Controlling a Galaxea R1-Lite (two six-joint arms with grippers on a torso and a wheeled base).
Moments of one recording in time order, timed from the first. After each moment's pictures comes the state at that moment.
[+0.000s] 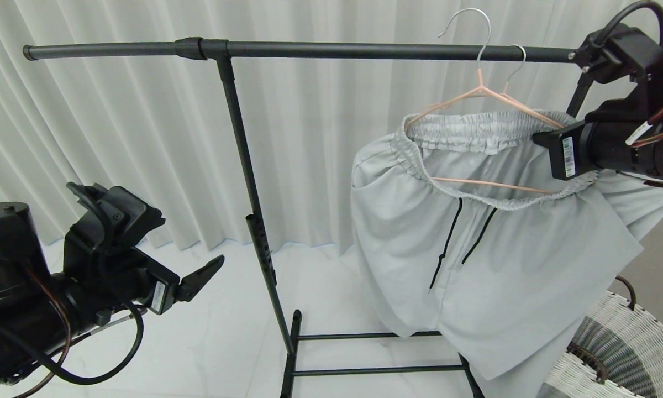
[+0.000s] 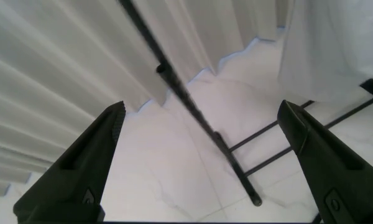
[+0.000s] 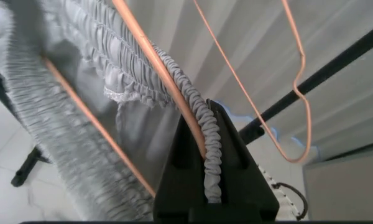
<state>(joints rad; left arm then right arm) -0.20 1.34 -0.45 -0.65 -0.10 0.49 0.52 1.47 -1.30 0.03 -0.29 -0.20</state>
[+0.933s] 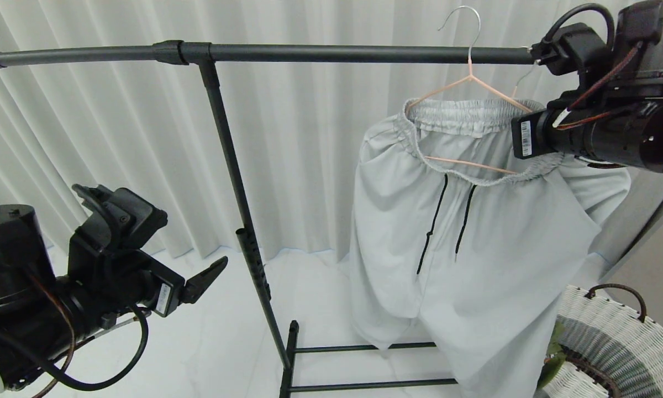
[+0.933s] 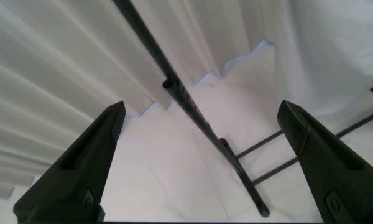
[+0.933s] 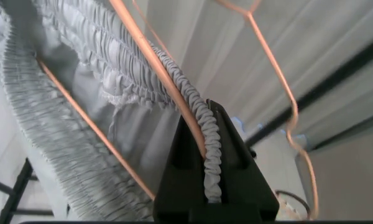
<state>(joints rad) -0.24 1.34 -0.44 -0.65 -0.04 0.48 0.53 1.63 -1.43 -0.04 -0.45 -0.14</state>
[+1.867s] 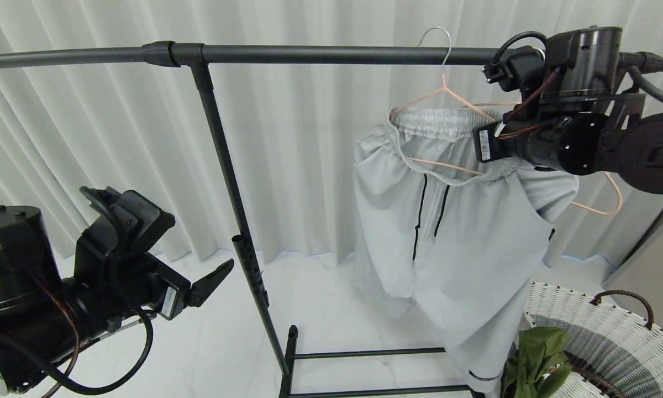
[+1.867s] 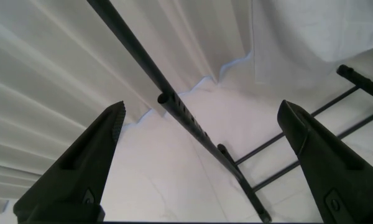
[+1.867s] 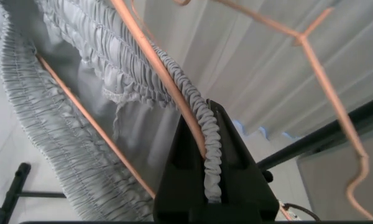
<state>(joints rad) -0.27 1.34 -0.44 -0.65 -0.04 0.48 0.55 1.80 -1.54 -0.10 -0.50 -0.14</state>
